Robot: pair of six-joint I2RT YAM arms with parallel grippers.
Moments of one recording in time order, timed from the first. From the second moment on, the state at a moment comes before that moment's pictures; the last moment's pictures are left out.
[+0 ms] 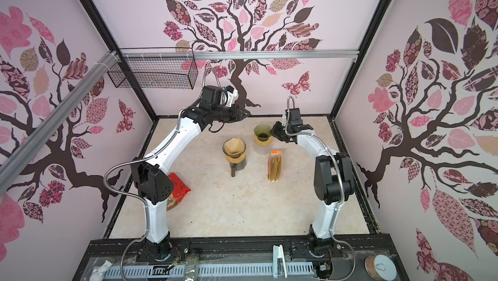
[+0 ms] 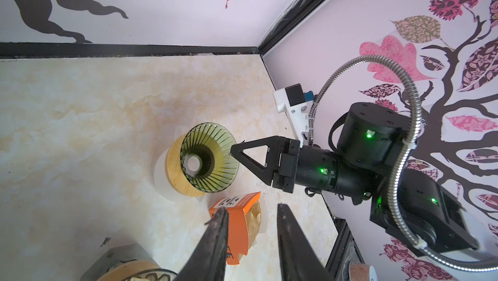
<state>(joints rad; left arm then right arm) -0.47 2.02 2.09 -0.62 0.49 -0.51 0.16 1.86 1.47 -0.37 -0.37 0.66</state>
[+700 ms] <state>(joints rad) -0.42 1.63 1.62 -0.52 0.46 -0.46 0.17 1.75 1.46 -0.37 -0.33 0.66</state>
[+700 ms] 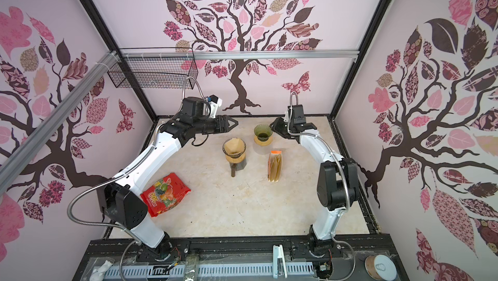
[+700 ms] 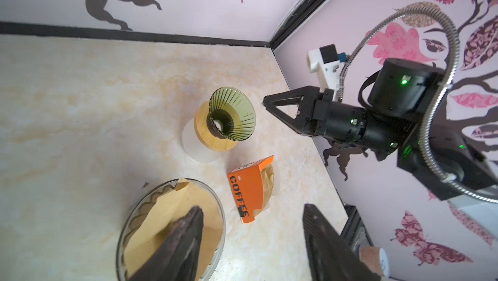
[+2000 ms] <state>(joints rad) -0.41 1.20 0.98 -0.38 0.45 -0.39 0.42 1.35 1.07 -0.69 0.03 0.50</state>
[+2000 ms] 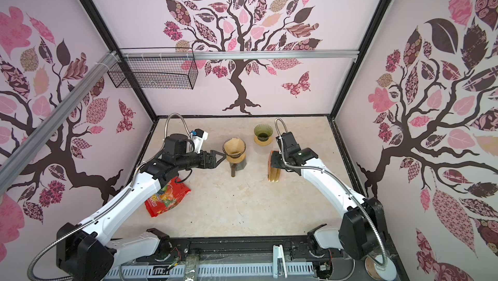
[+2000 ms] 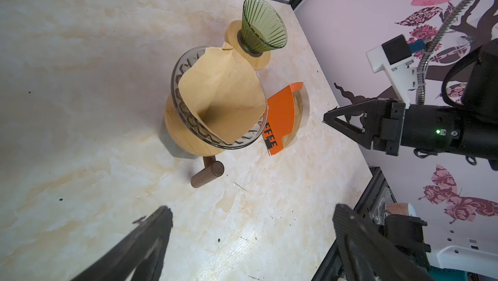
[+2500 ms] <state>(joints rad) -0.41 1.19 0.98 -0.38 0.43 -0.39 0.42 1.49 1.12 -0.70 0.09 0.45</state>
